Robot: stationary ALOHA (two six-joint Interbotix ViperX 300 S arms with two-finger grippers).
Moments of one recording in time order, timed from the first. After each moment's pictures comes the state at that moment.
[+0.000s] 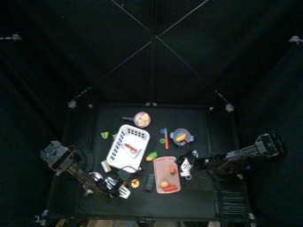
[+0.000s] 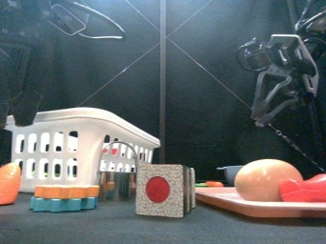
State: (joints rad) left arm -0.66 0.11 0.43 0.50 1.21 -1.85; right arm 0.25 -0.48 0.96 -0.82 0.53 1.70
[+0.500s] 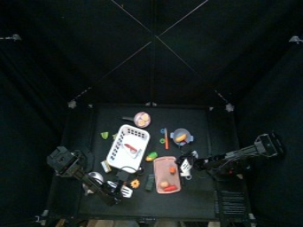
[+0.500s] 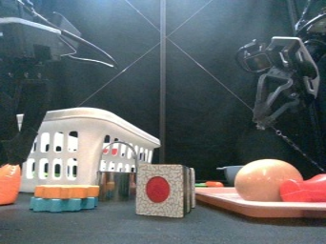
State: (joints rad) left arm -0.65 0.22 0.41 0.48 1.21 -2.09; right arm 0.25 -0.46 0.96 -0.82 0.53 1.70
